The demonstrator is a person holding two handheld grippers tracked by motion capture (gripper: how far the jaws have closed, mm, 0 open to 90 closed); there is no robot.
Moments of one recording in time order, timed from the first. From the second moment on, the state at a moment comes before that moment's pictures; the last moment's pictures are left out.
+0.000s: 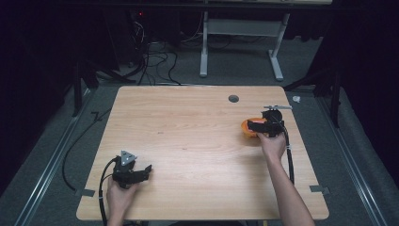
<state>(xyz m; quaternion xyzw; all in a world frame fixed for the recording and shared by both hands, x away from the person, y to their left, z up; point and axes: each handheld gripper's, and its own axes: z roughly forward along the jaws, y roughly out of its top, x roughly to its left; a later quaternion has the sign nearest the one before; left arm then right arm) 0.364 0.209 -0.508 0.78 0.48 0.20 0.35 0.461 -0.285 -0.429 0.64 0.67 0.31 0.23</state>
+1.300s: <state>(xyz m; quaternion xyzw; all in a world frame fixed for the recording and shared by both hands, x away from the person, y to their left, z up) 0.363 0.209 -0.508 0.78 0.48 0.21 0.35 0.410 -0.294 -0.410 0.59 0.67 0.38 0.24</state>
